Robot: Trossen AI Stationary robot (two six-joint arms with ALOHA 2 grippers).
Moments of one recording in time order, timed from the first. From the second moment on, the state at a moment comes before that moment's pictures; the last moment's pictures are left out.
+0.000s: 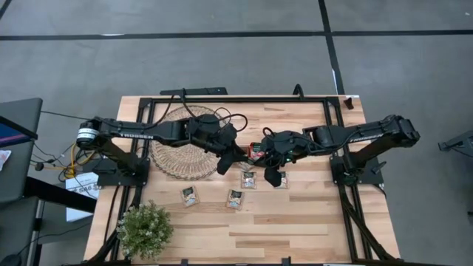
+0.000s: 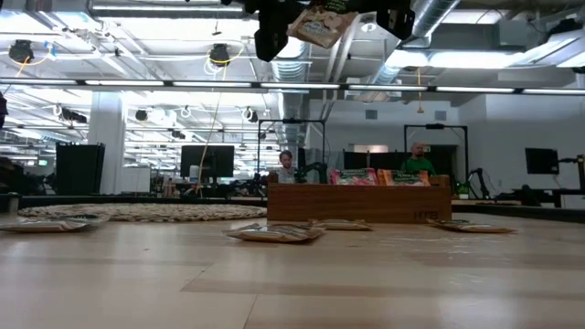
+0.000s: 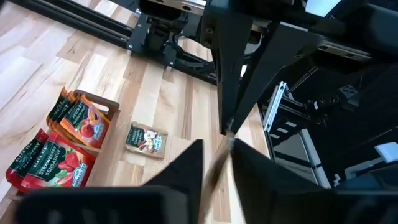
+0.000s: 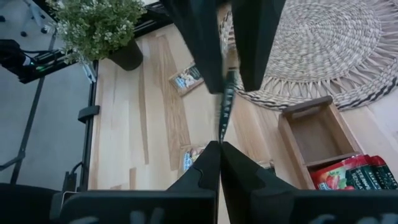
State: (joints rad) left arm 0.07 1.51 1.21 -0.08 0.28 -0.41; right arm 0.15 1.38 1.25 -0.57 0.02 0.38
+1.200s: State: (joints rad) left arm 0.08 1.51 0.95 0.13 -0.15 -0.43; right arm 0.16 1.34 1.25 -0.92 0.02 0.35
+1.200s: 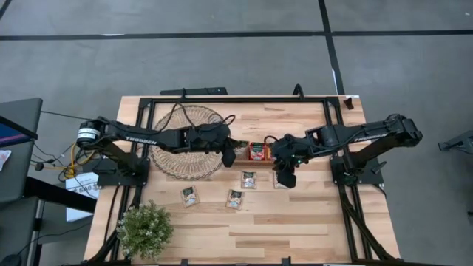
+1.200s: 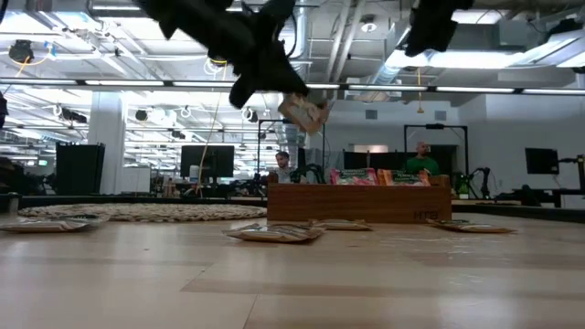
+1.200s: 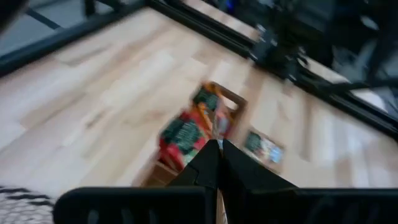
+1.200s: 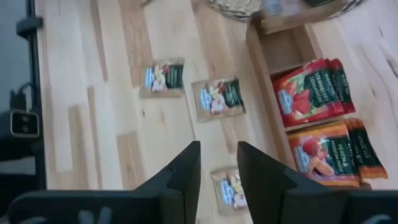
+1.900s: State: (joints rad) left arm 0.08 1.68 0.77 0.56 -0.33 -0.55; right arm 0.36 1.33 1.25 -1.03 0.31 0.37
